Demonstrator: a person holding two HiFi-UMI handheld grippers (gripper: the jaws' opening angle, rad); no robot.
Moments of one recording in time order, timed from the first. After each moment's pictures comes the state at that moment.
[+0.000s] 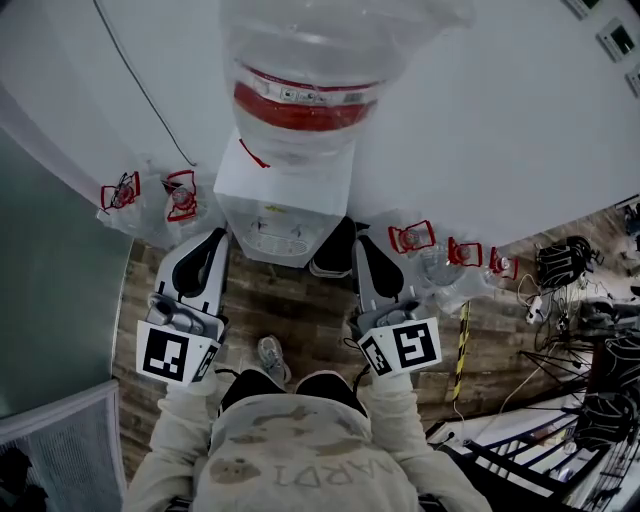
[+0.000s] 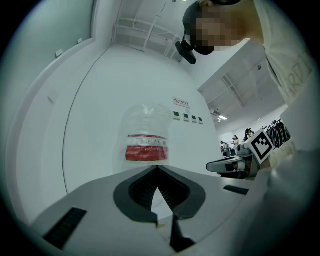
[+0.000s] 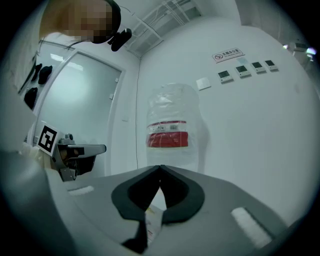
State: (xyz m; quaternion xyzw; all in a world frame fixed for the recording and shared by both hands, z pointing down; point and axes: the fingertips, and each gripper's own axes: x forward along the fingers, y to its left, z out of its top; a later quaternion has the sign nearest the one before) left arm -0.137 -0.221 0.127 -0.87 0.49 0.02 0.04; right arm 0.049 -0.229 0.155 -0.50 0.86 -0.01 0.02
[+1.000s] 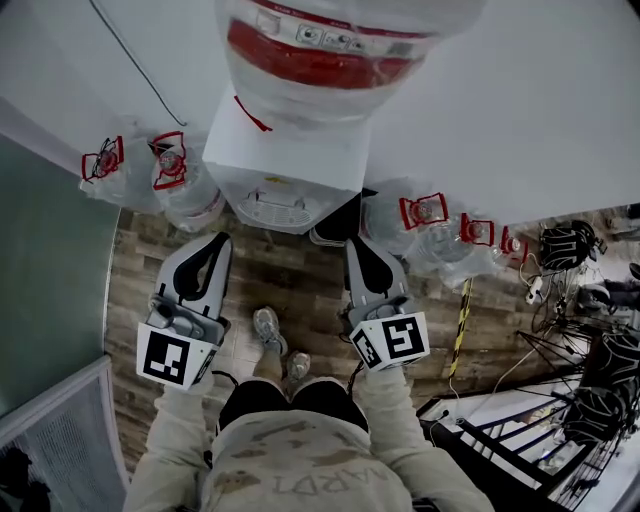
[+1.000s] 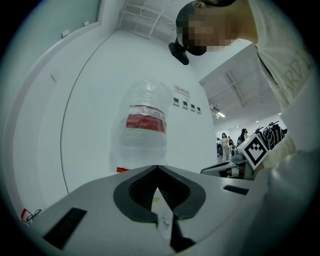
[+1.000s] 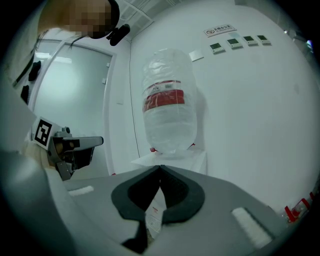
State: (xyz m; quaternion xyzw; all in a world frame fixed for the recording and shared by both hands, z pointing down) left arm -0.132 -0.216 0.210 -0.88 0.47 -0.01 -0.01; right arm 0.042 -0.229 0.264 -0.50 0.86 -0.09 -0.04
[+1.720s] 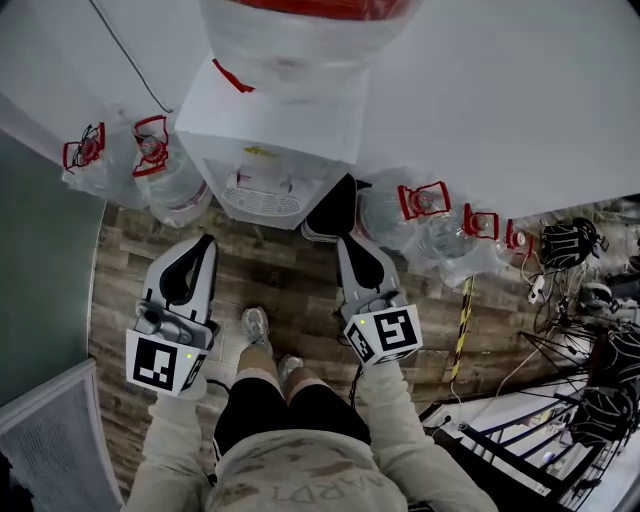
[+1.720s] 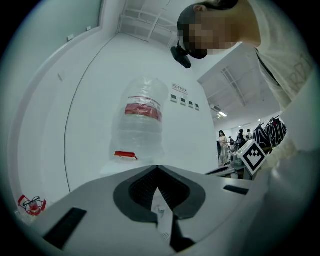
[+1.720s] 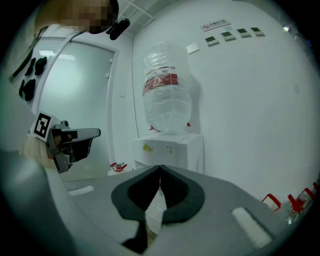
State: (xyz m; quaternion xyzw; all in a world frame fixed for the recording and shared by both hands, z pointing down) left arm -0.117 -0.194 0.274 -0.88 0.48 0.00 0.00; right arm 0.066 -0.216 0.348 -0.49 0.86 -0.09 -0.05
